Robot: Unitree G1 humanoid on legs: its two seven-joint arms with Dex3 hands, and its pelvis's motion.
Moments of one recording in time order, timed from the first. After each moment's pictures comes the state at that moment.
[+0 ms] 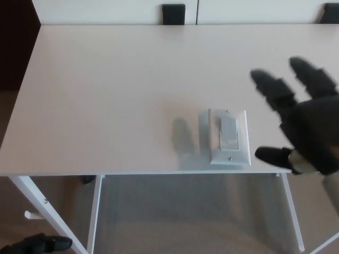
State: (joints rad) left_arm 0.18 0.48 0.05 0.52 -0.11 -0.04 -0.49; right_arm -0.07 -0.49 0.21 -0.45 -1.05 0.13 0.09
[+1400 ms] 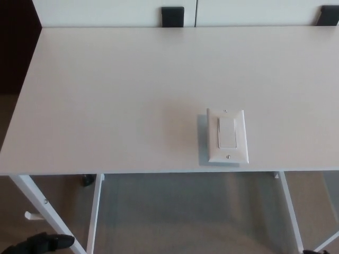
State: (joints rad) left_arm 0.18 0.45 0.05 0.54 -0.11 -0.03 -0.47; right_arm 0.52 -0.40 0.00 0.10 -0.50 -0.18 0.14
